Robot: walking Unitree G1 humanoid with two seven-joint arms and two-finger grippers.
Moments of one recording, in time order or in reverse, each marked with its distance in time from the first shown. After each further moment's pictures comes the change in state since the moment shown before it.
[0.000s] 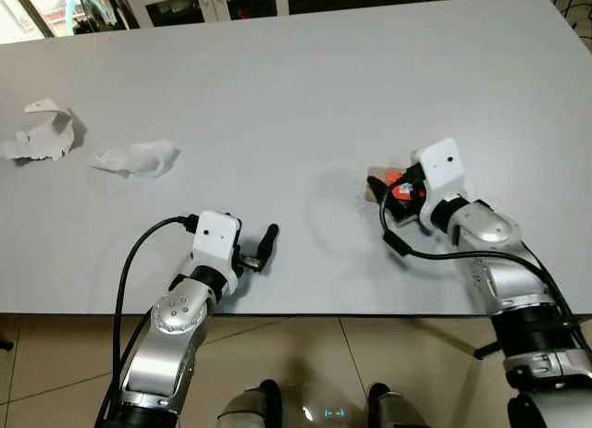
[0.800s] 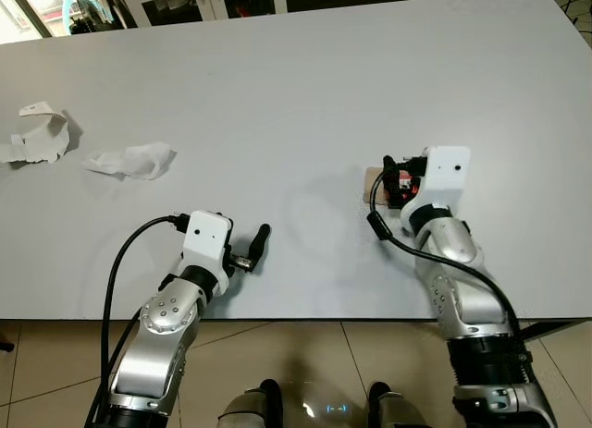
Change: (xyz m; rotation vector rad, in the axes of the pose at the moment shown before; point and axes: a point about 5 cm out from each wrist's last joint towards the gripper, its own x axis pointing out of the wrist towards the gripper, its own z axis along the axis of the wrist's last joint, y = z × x) left arm -0.005 0.009 0.001 0.020 0.013 0.017; right arm 0.000 0.034 0.017 0.221 -0.151 -0.368
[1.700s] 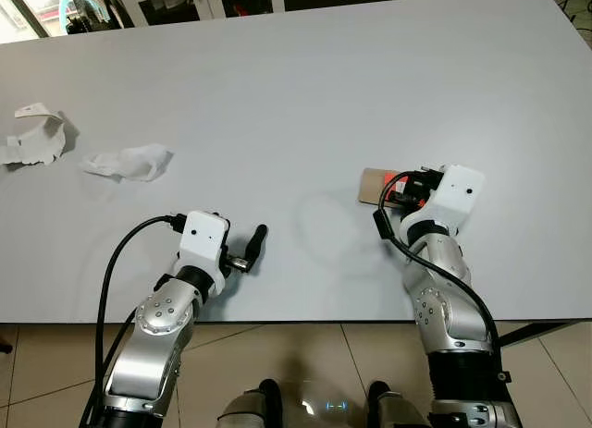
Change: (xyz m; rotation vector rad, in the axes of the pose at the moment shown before) left arm -0.003 0.004 0.001 0.021 0.002 -0.001; right arm -0.013 0.009 -0.023 0.272 0.046 -0.215
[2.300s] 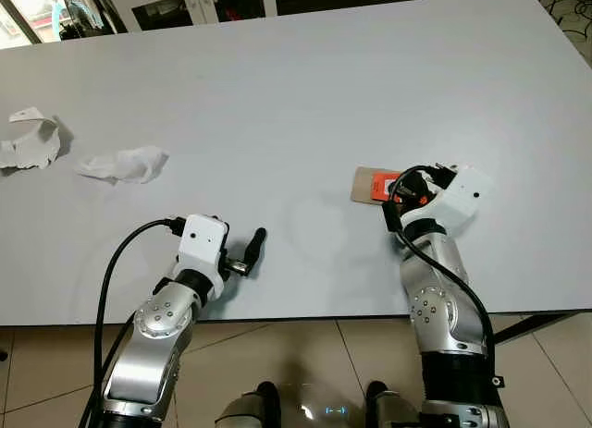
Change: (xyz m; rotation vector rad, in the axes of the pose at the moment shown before) left arm -0.003 0.000 -0.003 -0.003 0.012 0.001; right arm -0.003 0.003 0.002 0.228 -0.005 0.017
